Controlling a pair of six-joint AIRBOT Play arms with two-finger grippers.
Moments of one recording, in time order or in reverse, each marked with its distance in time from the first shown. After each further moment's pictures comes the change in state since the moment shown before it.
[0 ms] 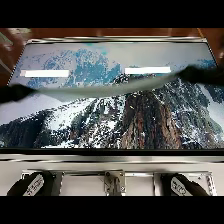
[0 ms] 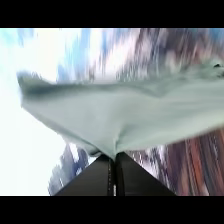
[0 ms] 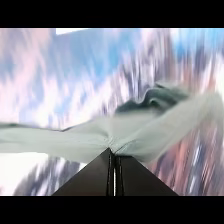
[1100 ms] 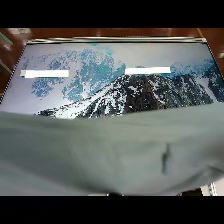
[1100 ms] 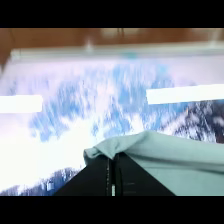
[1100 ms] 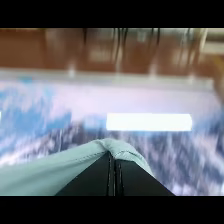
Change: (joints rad) left arm -0.002 0.254 0.668 0.370 -0.529 -0.198; right arm 0.000 0.434 0.562 -0.551 0.584 0.306
